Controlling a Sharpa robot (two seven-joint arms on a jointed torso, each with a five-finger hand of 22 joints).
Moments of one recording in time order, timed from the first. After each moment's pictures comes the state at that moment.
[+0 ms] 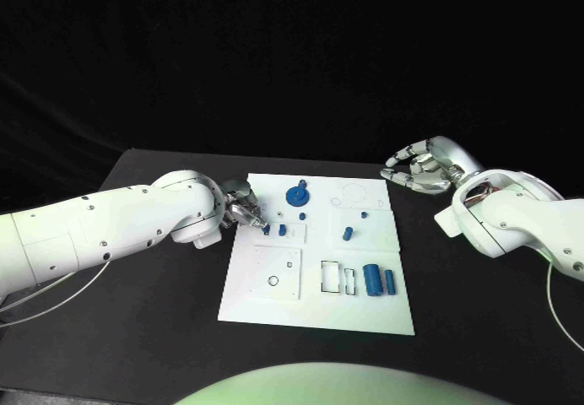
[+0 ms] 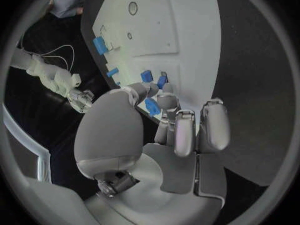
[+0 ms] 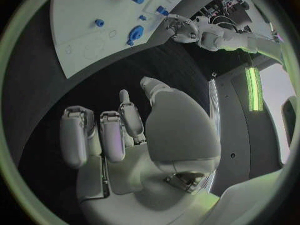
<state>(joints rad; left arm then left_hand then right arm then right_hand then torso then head) 1.24 -0.77 -0.13 1.44 -1.01 -0.05 -0.43 1.23 -0.28 0.65 0.18 0.55 1.02 0.05 0.54 0.69 1.37 -0.04 0.97 0.82 1.46 -0.08 1.54 1.31 0.08 1.38 0.02 1.43 1.26 1.27 -0.96 -0.13 1.61 -0.94 -0.57 -0.09 1.28 -0.19 0.31 0.28 0.30 0.88 0.15 0.25 0.43 1.36 0.07 1.30 1.30 1.46 0.00 1.50 1.31 0.03 1.46 0.11 1.42 1.31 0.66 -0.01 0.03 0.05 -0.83</state>
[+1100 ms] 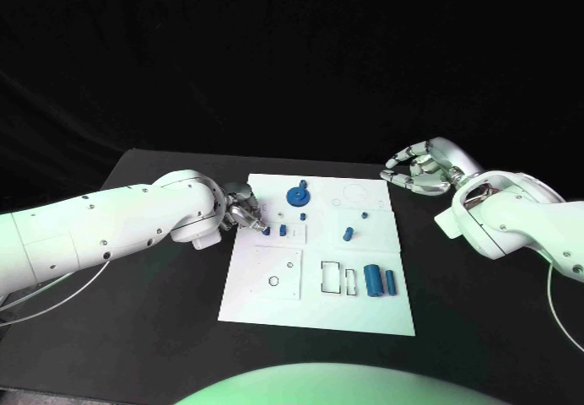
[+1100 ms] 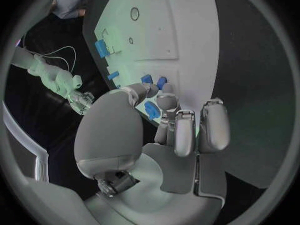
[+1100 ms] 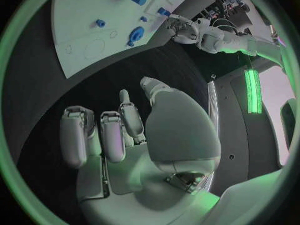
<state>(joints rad) 1.25 -0.77 -0.13 1.43 -1.00 -0.01 -0.44 1.23 -0.28 0.65 0.18 0.57 1.02 0.05 0.54 0.70 1.37 -0.03 0.98 0.83 1.46 -0.08 1.54 1.31 0.08 1.38 0.02 1.43 1.26 1.27 -0.96 -0.13 1.61 -0.96 -0.57 -0.09 1.28 -0.19 0.31 0.28 0.30 0.88 0.15 0.26 0.43 1.36 0.07 1.30 1.30 1.47 0.00 1.50 1.31 0.03 1.46 0.11 1.42 1.31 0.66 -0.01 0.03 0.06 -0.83</state>
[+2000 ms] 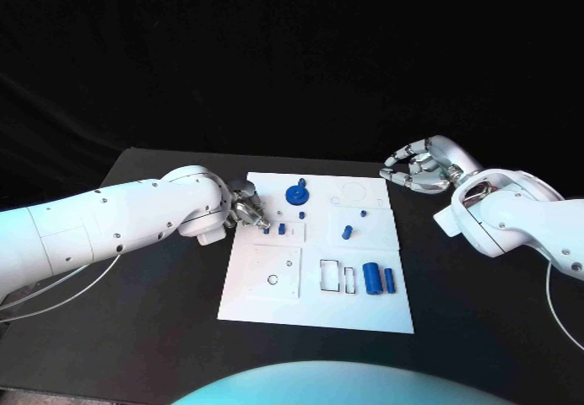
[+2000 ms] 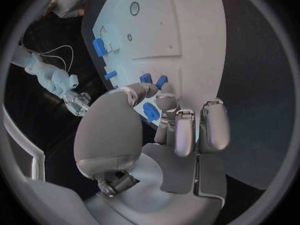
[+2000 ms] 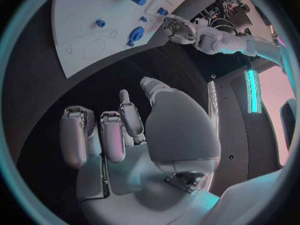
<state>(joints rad) 1.25 -0.72 -0.13 1.38 -0.98 0.02 -0.46 1.22 -0.29 0.65 0.18 0.57 1.03 0.05 0.54 0.70 1.38 -0.03 0.98 0.82 1.46 -0.08 1.54 1.31 0.08 1.38 0.02 1.43 1.26 1.27 -0.96 -0.13 1.61 -0.96 -0.57 -0.09 1.28 -0.19 0.31 0.28 0.30 0.88 0.15 0.25 0.43 1.36 0.07 1.30 1.30 1.47 0.00 1.50 1.31 0.03 1.46 0.11 1.42 1.31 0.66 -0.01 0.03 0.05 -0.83</state>
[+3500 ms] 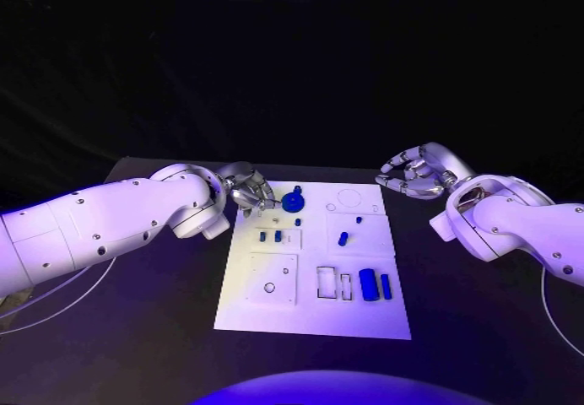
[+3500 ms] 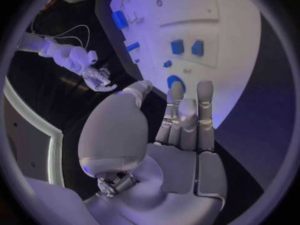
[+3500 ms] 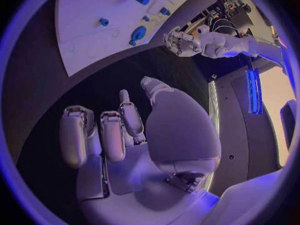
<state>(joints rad) 1.26 -0.74 -0.08 1.42 -0.90 -0.19 -0.23 1.32 -0.24 0.34 0.22 0.42 0.78 0.16 0.39 0.67 0.96 0.08 0.69 0.57 1.21 0.01 1.19 0.86 0.15 0.95 0.09 1.02 0.68 1.26 -0.96 -0.13 1.59 -0.96 -0.58 -0.08 1.28 -0.20 0.31 0.28 0.30 0.88 0.15 0.25 0.43 1.36 0.07 1.29 1.29 1.47 0.00 1.49 1.31 0.03 1.46 0.11 1.41 1.31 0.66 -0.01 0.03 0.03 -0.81</state>
